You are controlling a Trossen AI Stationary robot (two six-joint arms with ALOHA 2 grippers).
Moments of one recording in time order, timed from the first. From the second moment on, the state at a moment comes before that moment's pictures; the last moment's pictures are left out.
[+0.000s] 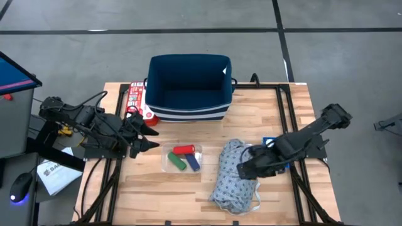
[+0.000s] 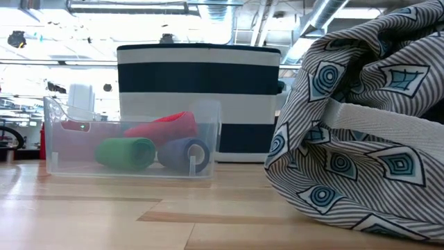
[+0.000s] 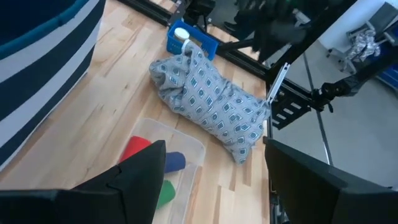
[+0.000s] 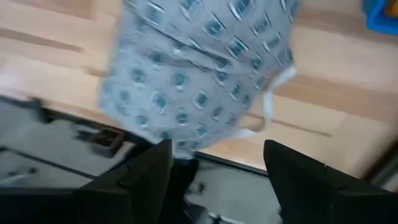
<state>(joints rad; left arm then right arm) -0.37 0.85 1.06 -0.71 -0.31 -0.66 0.54 1.50 1.41 -1.19 -0.10 1.93</state>
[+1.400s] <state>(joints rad) -0.37 0.85 1.06 -0.55 -0.18 -0.69 0.35 1.88 1.16 -0.65 -0.04 1.55</state>
